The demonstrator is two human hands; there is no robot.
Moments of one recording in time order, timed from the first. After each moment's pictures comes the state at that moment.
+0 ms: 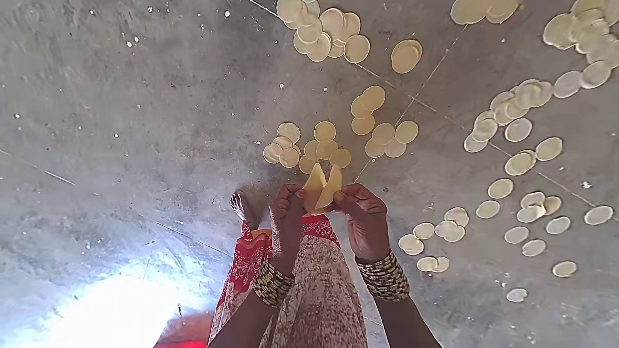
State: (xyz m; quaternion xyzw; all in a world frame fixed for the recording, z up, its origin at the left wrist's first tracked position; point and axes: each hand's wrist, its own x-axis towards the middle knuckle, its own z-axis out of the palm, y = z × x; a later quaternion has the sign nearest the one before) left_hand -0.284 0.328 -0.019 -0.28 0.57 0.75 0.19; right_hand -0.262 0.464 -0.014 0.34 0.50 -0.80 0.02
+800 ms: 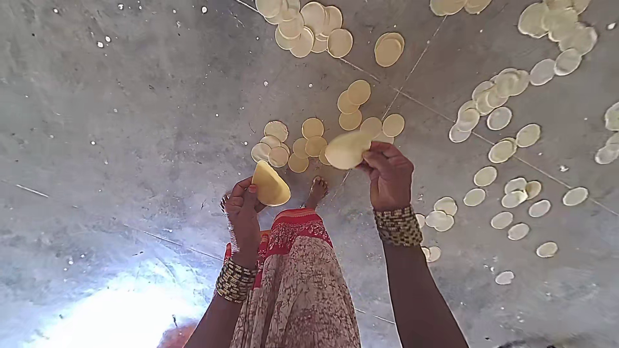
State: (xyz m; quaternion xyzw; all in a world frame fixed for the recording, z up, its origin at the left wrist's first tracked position) left_hand -0.297 0.290 -0.044 -0.34 0.61 0.71 0.14; right_hand -0.299 0.547 -0.055 0.41 0.59 -0.69 -0.04
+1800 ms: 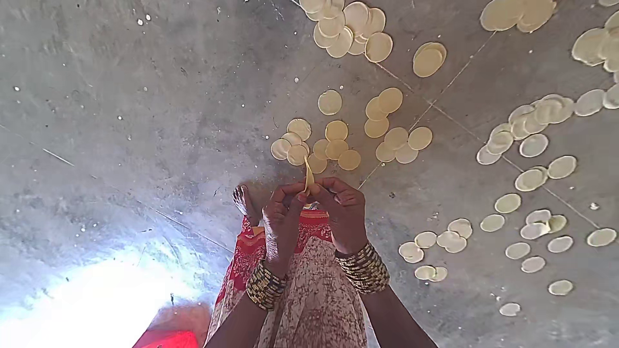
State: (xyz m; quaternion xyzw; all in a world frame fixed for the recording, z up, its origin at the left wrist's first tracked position) left_hand -0.277 0.289 -0.029 -0.22 0.59 0.77 0.11; right_hand -0.288 0.402 -0.025 0.30 0.55 -0.77 0.08
